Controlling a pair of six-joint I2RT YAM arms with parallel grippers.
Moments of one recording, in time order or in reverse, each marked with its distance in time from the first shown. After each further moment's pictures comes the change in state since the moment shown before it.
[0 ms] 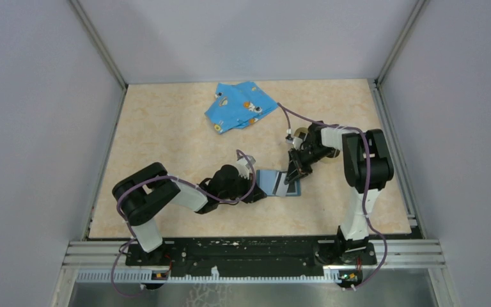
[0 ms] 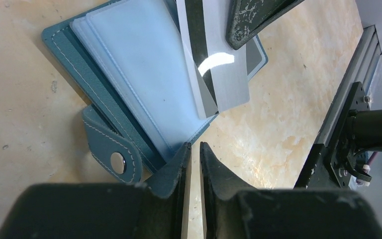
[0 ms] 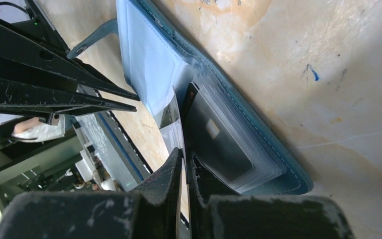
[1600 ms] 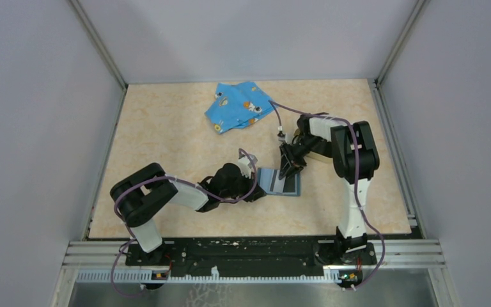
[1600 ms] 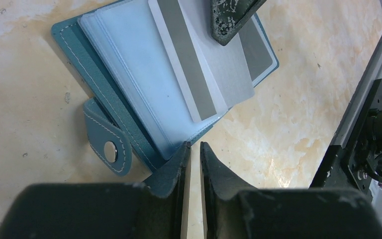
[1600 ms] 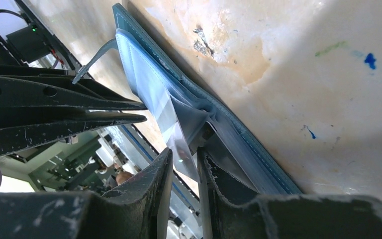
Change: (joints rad) left arm -0.004 -0.021 0.031 -0.076 -0.035 0.069; right arm 0.063 0.171 0.266 -0.222 0.068 0.076
